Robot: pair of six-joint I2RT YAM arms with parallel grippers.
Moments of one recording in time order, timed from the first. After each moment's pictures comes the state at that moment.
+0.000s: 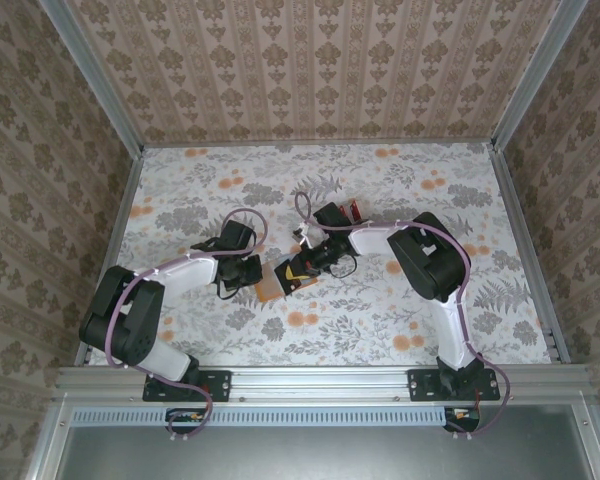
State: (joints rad) left arm -0.49 1.51 0.72 -0.40 0.10 -0.63; right arm 0.58 2.12 1.25 -0.19 -0.91 0.49
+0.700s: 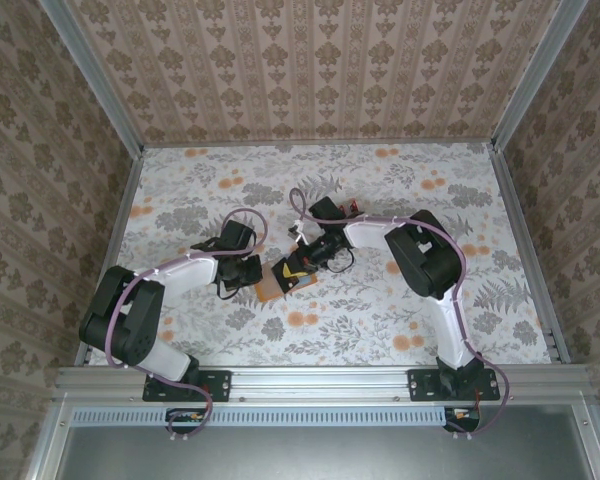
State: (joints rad) left arm -0.49 1.51 0.72 -0.40 0.10 -0.63; right arm 0.58 2.17 1.37 -0.35 -0.95 0.42
